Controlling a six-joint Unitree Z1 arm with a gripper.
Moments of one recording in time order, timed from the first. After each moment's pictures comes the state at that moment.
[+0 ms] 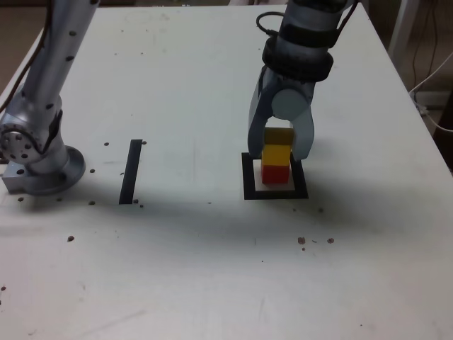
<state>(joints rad) 0.00 2.16 -1.79 1.44 -0.08 0.11</state>
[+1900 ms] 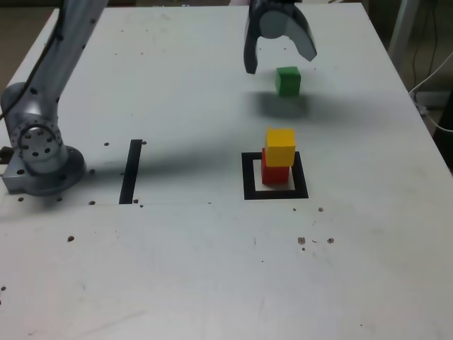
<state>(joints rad) 0.48 2.28 -2.08 1.54 0.05 0.55</state>
